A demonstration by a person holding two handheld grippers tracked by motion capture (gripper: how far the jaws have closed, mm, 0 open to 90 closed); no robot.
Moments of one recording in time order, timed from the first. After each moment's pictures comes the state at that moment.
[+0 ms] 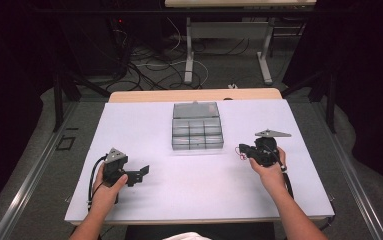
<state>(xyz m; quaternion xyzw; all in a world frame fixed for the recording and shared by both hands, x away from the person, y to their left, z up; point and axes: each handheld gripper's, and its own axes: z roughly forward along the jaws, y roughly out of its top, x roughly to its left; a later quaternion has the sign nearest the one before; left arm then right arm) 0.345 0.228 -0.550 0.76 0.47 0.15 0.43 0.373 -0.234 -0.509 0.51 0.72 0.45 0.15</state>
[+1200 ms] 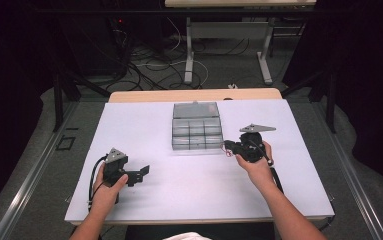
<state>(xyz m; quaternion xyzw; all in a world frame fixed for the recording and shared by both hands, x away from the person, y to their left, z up) 0.345 0.227 -0.552 0.75 0.48 0.16 0.43 0.380 -0.193 -0.492 0.47 0.74 0.46 0.14</state>
